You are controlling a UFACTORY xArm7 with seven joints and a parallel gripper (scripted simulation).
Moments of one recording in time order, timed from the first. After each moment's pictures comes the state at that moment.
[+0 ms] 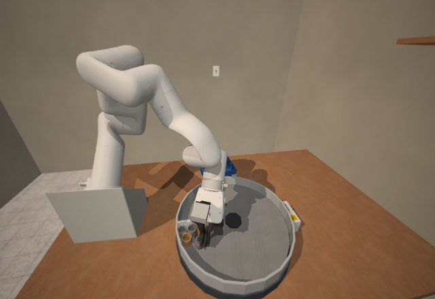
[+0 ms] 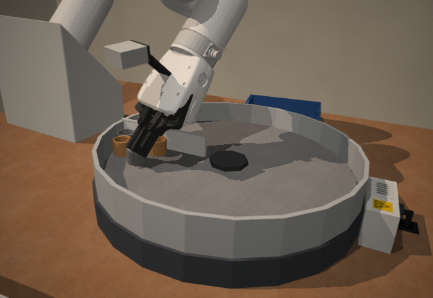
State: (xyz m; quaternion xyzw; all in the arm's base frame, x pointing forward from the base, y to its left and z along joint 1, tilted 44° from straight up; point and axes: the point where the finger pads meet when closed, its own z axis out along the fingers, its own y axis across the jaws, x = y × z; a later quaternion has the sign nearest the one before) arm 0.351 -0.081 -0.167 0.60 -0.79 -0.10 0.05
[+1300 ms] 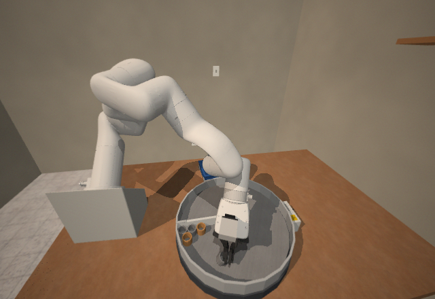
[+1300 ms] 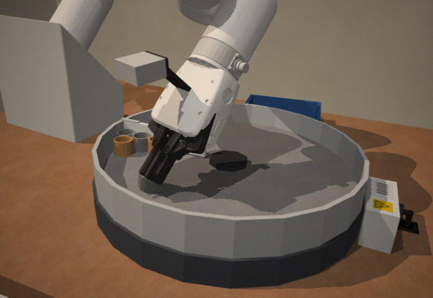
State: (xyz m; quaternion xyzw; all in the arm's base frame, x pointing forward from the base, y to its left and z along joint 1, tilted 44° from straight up) arm 0.418 -0.122 -0.205 0.60 -0.79 -0.10 0.05
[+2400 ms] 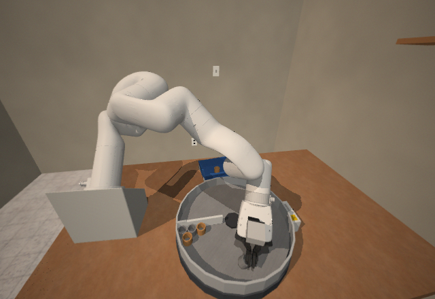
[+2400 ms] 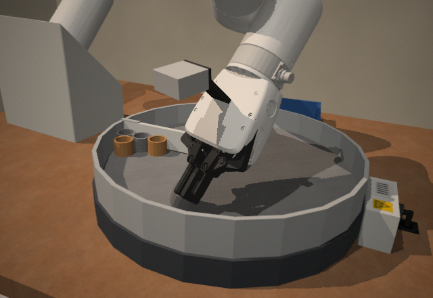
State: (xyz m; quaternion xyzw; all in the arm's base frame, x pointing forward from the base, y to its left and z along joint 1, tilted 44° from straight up) arm 0.483 -0.135 -0.216 0.60 -0.79 -0.10 0.05
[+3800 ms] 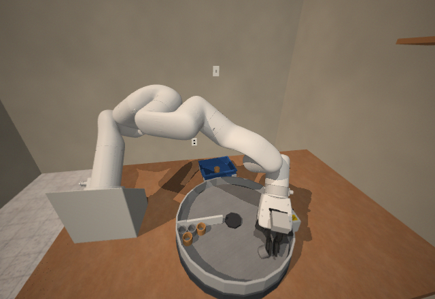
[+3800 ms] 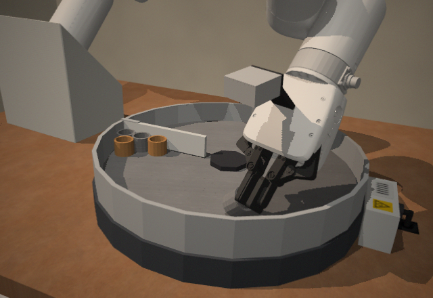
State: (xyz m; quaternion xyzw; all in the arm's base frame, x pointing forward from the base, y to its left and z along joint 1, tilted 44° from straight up) arm 0.557 -0.121 -0.200 0.60 -0.79 -0.10 0.05
